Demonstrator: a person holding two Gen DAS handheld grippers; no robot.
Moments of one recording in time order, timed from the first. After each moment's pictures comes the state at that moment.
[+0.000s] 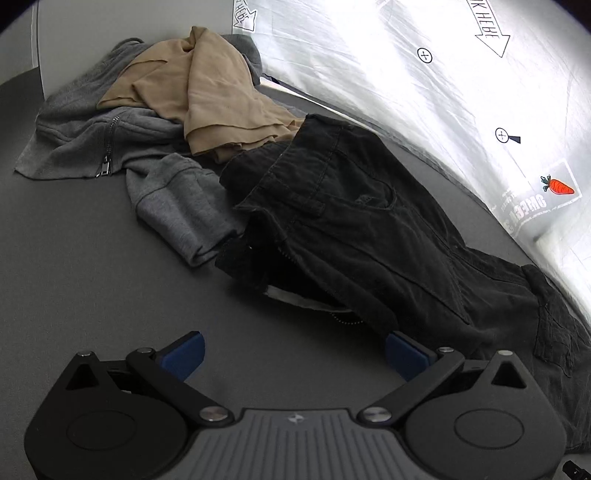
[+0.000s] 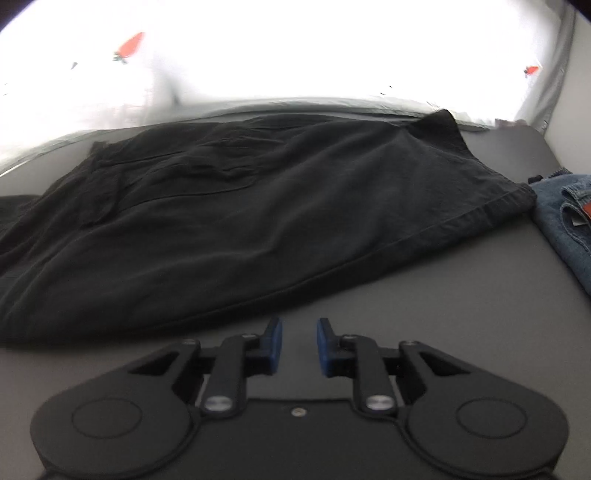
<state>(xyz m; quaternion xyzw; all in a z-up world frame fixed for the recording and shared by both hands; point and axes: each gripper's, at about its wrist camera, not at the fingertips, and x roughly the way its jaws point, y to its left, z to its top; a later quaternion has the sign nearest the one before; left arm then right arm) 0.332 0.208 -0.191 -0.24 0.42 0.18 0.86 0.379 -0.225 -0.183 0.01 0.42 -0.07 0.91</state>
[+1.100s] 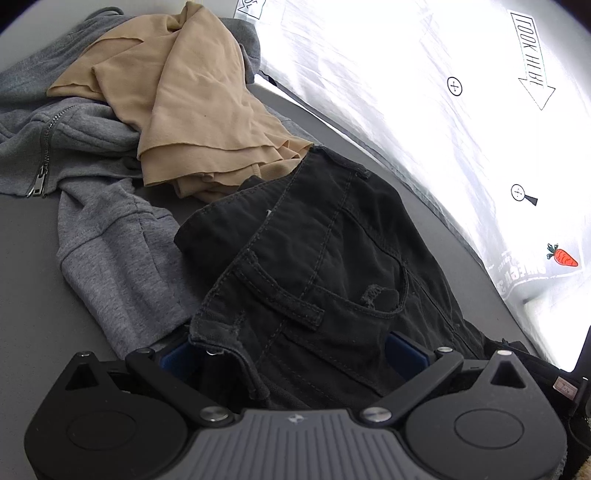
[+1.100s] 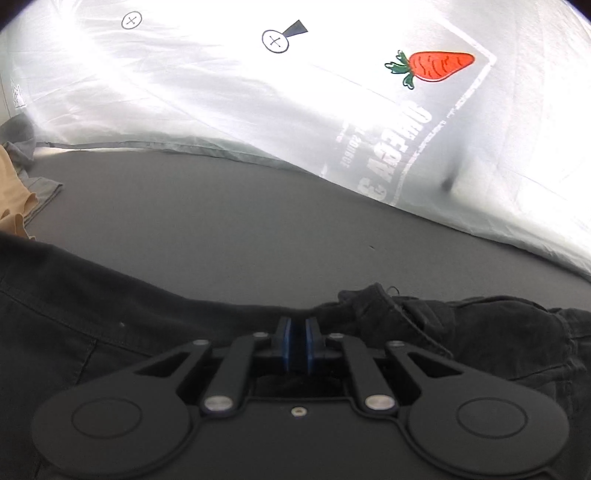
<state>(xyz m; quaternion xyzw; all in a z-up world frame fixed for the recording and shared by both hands) 0.403 0.267 -0.211 -0.32 0.39 0.16 0.85 0.608 -0.011 -0.189 -0.09 0.40 0.10 0.91</state>
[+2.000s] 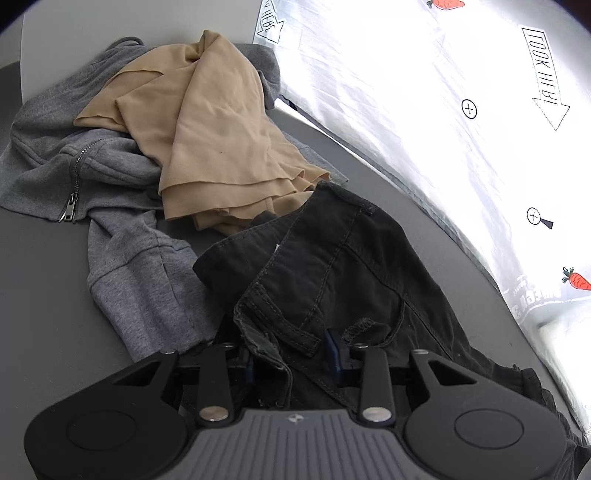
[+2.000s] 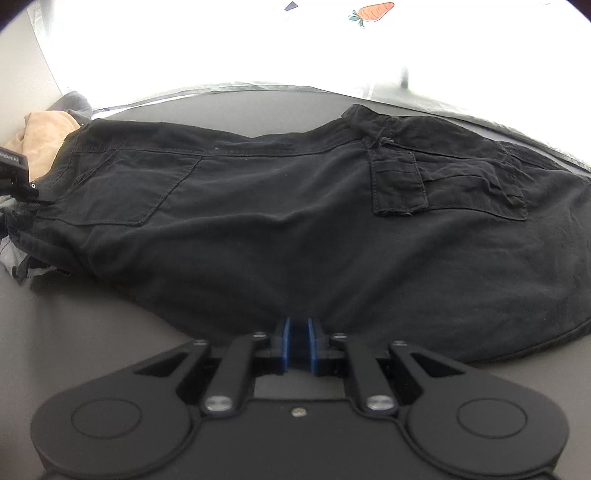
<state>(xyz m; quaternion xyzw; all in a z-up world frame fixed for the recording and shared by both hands) 0.405 0.263 -0.184 -0.31 0.38 0.21 0.84 0.416 -0.055 -0.179 -0.02 0.46 0.10 0.88</state>
